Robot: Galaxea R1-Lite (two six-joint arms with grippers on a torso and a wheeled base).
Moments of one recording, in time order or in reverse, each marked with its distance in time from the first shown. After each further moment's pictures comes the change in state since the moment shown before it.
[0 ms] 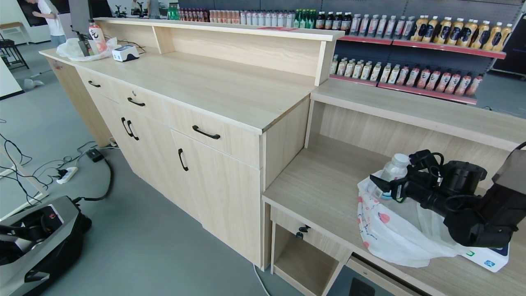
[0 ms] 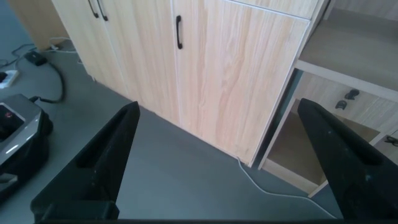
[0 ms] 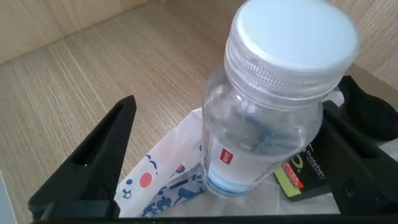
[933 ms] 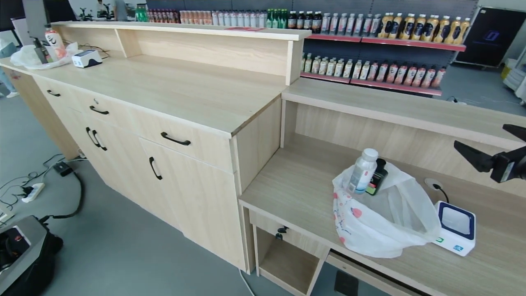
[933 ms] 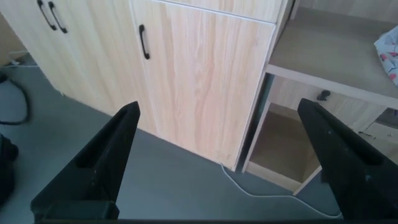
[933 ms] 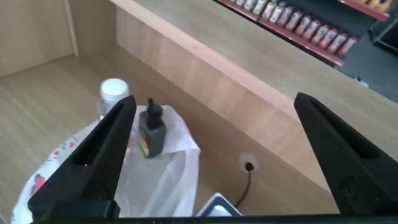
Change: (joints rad) left arm 0.000 0.000 0.000 0.000 0.000 0.000; right arm -0.185 -0.807 0.260 0.314 0.001 -0.155
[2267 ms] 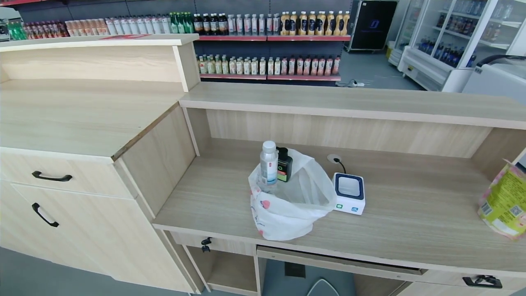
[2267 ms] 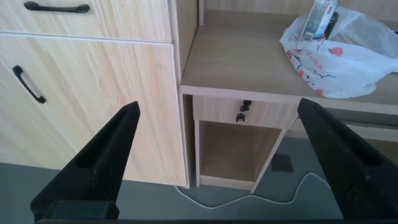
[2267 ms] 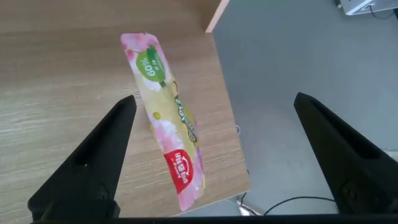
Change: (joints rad) left arm 0.000 0.000 0.000 0.000 0.000 0.000; right arm -0.477 0.520 -0.997 1.047 -0.181 -0.072
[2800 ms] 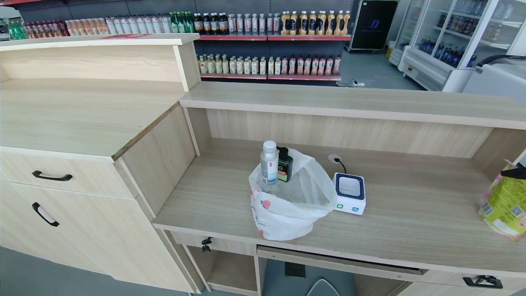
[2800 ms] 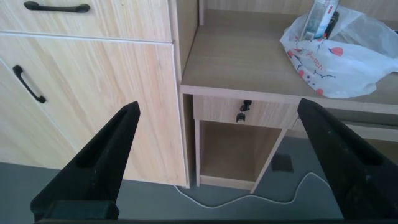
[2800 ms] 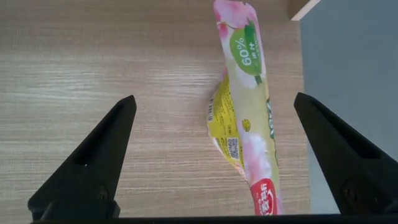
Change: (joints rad) left arm 0.000 0.000 0.000 0.000 0.000 0.000; right arm 0.038 0.125 0.017 0.002 0.197 -0.034
